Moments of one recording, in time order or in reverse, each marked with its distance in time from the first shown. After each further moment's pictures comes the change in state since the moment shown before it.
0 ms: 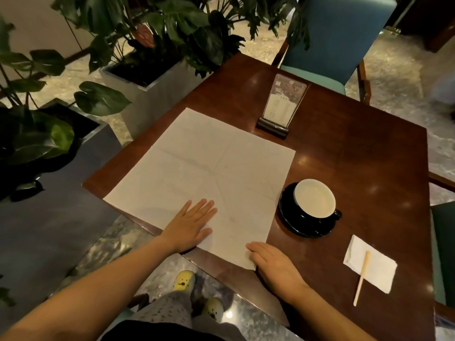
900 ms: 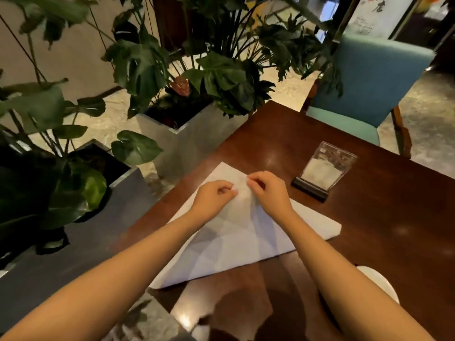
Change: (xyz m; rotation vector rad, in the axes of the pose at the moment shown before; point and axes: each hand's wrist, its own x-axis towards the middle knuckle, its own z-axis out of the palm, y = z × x) left_hand 0.100 -0.083 -0.196 -0.860 0.560 -0.361; right_hand 0.320 0.030 -0.125 0.499 0.332 0.308
